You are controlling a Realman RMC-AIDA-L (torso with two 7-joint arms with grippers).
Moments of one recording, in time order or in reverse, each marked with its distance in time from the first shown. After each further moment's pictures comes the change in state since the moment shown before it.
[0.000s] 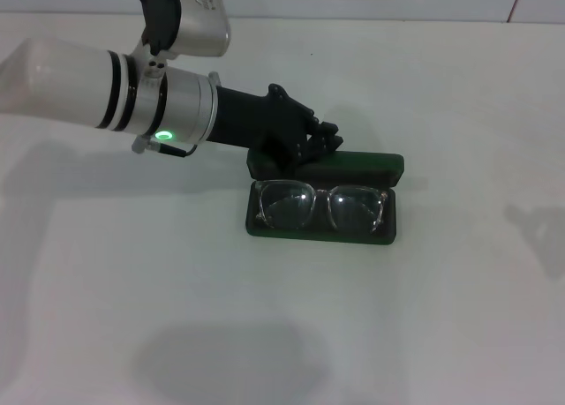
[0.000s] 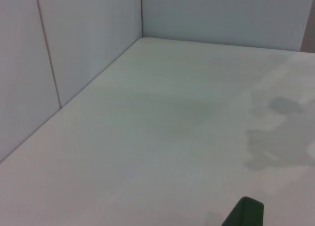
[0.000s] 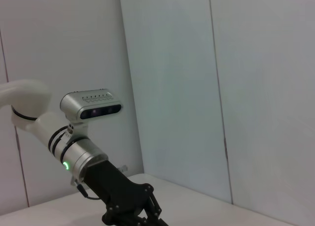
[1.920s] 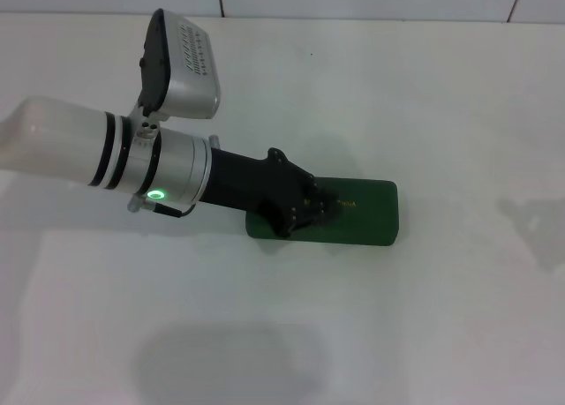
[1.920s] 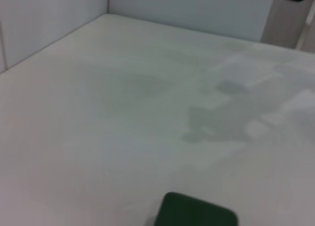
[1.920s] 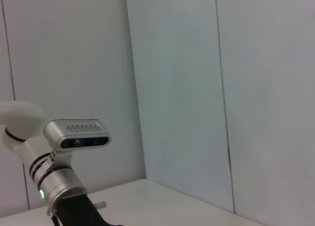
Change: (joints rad) left arm 0.065 -0.011 0.032 -0.055 -0.016 0.080 0.029; right arm 0.023 0.000 0.003 0.000 0.004 -0.001 -0.010
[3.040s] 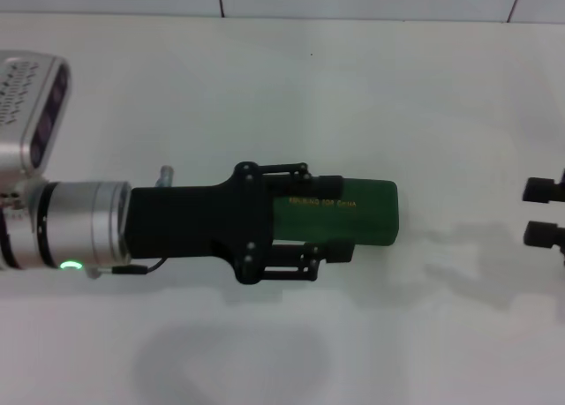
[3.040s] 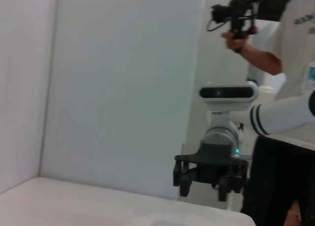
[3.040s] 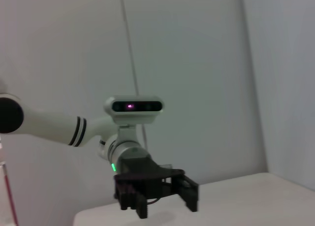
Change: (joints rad) left arm 0.307 0.002 0.002 0.145 -0.400 0.424 0.180; right arm 0.141 -0.035 -0.114 0.110 -0.108 -0.175 -0.034
